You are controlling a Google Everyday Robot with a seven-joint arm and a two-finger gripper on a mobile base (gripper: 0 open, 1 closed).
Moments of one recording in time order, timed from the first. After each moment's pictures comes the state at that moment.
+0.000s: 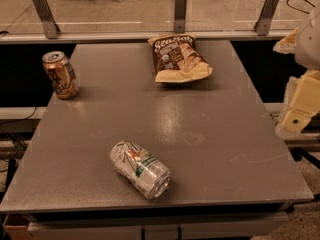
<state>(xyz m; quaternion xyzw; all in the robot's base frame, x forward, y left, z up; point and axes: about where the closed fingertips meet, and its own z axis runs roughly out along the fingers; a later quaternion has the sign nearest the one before) 0.438 -0.216 0.977 -0.60 0.78 -0.04 0.16</state>
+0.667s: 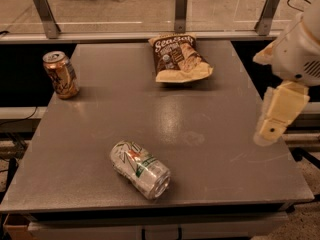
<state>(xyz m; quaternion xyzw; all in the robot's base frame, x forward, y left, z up) 0.439 -0.188 0.957 -0.61 0.77 -0.01 0.17</state>
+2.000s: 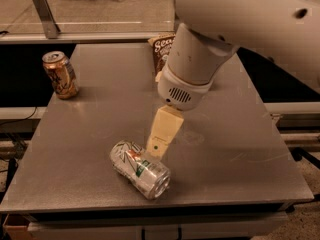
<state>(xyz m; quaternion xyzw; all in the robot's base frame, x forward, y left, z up) 0.442 -0.017 0.884 -0.59 0.79 0.08 0.12</state>
